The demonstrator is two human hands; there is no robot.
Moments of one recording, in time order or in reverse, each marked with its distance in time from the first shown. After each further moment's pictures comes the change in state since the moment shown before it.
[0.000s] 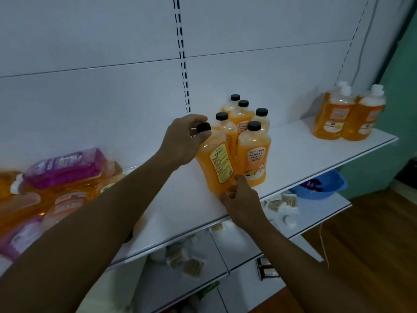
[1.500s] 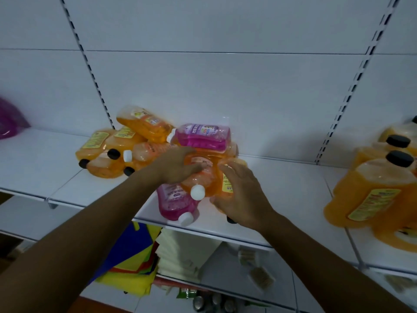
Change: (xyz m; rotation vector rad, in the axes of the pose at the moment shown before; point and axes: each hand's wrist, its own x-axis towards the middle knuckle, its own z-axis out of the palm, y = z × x) left_hand -0.145 -0.115 -0.202 0.528 -0.045 -0.445; right_hand 0.005 -0.105 0.167 -0.257 -0.455 -0.888
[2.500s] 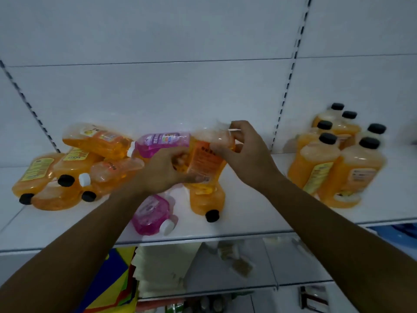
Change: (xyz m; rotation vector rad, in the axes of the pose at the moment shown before) left_hand 0.008 0.029 0.004 -0.357 -0.031 0.251; right_hand 0.016 -0.025 -0.092 0.488 0.326 0.264
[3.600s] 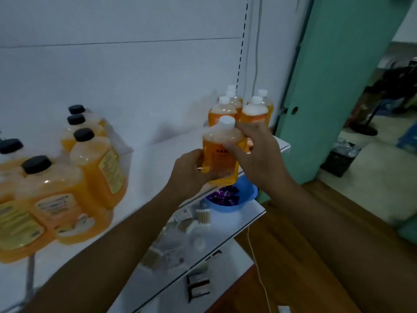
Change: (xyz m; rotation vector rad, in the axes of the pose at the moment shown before) left_hand 0.180 0.308 0.493 -0.254 -0.225 0.231; right_hand -0.166 0.154 -0.493 -0.612 0.549 0.139
